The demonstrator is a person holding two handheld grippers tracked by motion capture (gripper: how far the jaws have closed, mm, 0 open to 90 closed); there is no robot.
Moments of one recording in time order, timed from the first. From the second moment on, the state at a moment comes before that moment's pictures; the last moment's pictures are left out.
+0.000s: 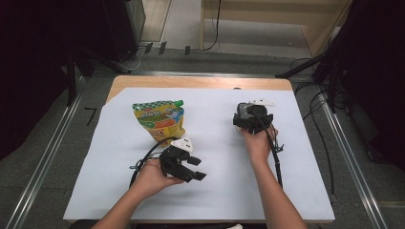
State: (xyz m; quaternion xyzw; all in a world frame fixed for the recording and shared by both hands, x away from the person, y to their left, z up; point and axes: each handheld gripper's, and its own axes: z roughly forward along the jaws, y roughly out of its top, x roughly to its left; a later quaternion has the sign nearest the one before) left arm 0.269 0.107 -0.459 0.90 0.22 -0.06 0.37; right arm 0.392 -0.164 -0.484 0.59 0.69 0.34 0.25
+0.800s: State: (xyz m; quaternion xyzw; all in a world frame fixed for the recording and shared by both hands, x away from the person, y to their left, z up) left arm 0.270 0.107 -0.461 0.90 0.22 -0.07 0.37; right arm 0.396 -0.164 -0.493 0.59 0.68 0.35 0.26
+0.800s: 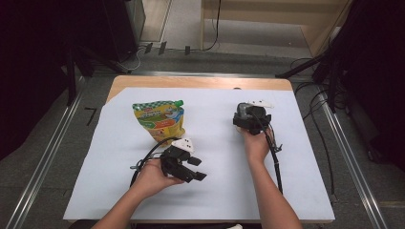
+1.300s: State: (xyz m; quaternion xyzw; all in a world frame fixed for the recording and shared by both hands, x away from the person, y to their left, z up) left arm 0.273 0.111 -0.461 0.90 0.23 -0.07 0.37; right arm 0.383 -0.174 -0.482 0.57 0.70 0.37 0.24
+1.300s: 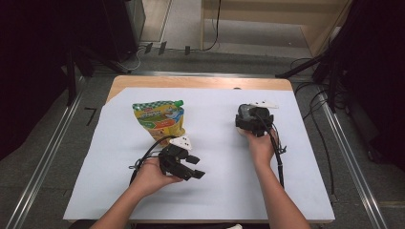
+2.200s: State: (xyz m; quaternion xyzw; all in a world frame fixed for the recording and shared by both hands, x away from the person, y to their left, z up) left arm 0.277 0.118 -0.460 0.90 0.24 -0.06 0.36; right arm 0.296 -0.187 -0.471 0.46 0.77 0.41 0.18
